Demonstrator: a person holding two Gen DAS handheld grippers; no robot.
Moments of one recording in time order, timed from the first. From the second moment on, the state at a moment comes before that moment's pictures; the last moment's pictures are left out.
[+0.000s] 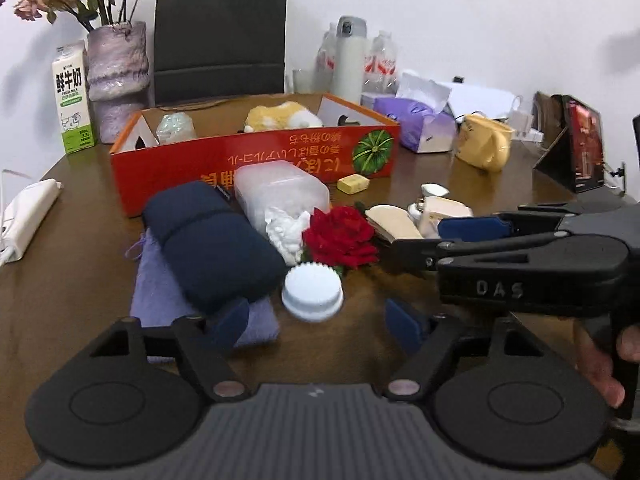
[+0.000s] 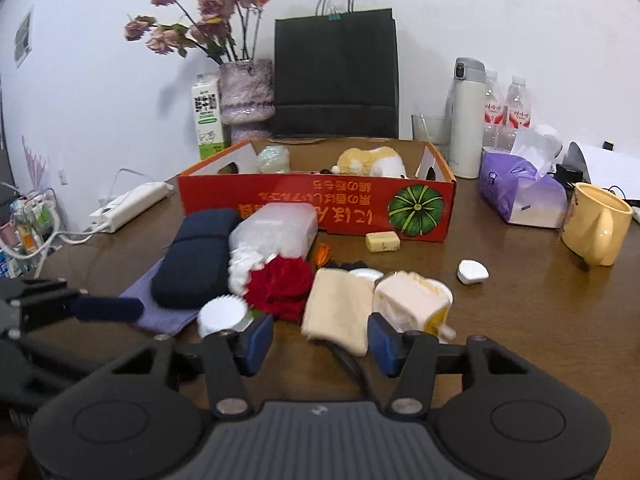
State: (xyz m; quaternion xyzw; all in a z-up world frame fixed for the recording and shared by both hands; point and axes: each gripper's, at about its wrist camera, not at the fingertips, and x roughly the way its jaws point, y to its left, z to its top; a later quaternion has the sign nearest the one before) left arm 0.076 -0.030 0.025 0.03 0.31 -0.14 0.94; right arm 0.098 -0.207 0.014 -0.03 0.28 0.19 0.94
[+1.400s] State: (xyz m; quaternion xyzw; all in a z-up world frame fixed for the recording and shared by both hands) left arm 0.032 0.086 0.061 -0.32 0.30 -0.23 0.87; right arm 0.026 -0.223 0.057 0.05 0.27 0.26 0.92
